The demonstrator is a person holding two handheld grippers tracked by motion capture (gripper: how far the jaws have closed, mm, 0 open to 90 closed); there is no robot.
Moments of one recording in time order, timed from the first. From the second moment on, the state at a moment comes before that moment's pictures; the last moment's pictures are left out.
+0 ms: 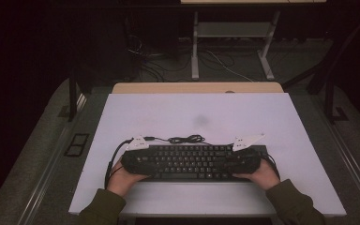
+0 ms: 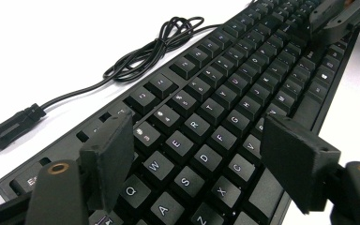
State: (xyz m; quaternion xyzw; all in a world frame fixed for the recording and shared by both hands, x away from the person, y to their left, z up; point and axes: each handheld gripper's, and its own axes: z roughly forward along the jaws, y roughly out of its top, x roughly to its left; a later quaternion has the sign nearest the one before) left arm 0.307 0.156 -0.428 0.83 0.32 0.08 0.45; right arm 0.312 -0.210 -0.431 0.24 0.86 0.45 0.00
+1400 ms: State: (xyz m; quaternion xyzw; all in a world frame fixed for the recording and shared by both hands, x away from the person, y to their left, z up) left arm 0.316 0.152 -0.432 0.83 0.33 0.08 0.43; right arm 0.338 -0.163 -0.427 0.26 0.84 0.48 0.02
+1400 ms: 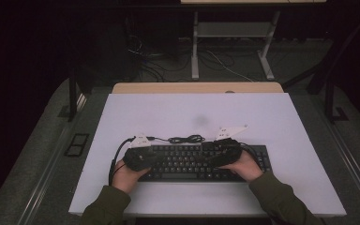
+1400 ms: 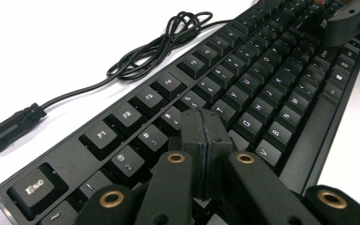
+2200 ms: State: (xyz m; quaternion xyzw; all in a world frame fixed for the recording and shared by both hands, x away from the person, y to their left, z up) left arm 0.320 0.146 -0.437 0.84 0.32 0.08 0.42; right arm 0.342 -0.150 -0.426 0.25 0.84 0.48 0.01
